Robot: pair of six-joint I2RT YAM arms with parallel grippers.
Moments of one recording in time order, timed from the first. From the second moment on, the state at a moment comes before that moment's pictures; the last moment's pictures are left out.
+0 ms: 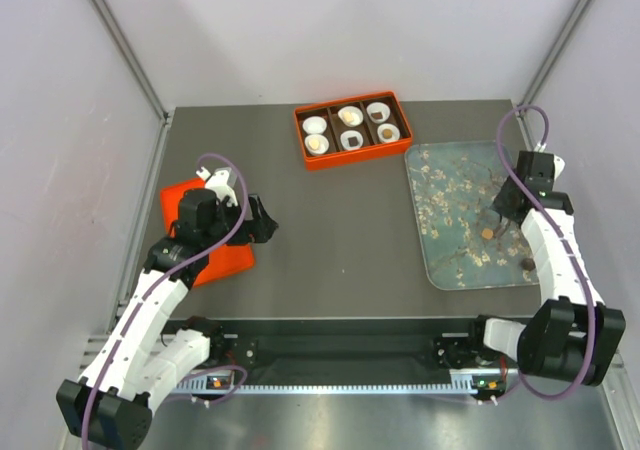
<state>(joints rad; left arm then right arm) -0.28 0.82 0.77 -0.54 0.19 -0.39 -0.17 1.18 0.96 -0.65 0.24 0.34</state>
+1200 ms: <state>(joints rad) -0.28 0.80 0.77 -0.53 0.22 -0.39 -0.15 0.96 0.79 -0.87 0.09 0.48</state>
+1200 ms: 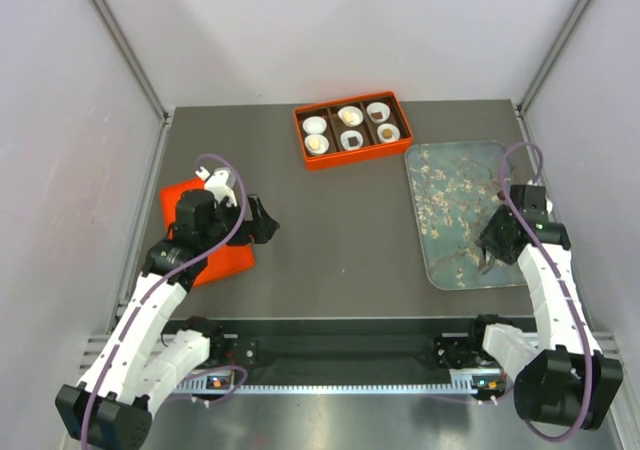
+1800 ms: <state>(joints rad) -0.28 0.79 0.77 -0.53 0.22 -0.39 -0.02 0.96 0.79 -0.91 0.17 0.53</state>
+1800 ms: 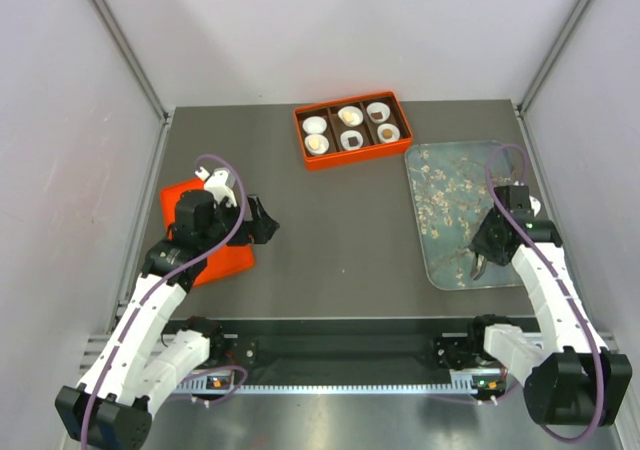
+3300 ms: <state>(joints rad) -0.28 0.80 0.77 -0.53 0.21 -0.39 0.14 1.29 1.04 -0.82 0.17 0.49</state>
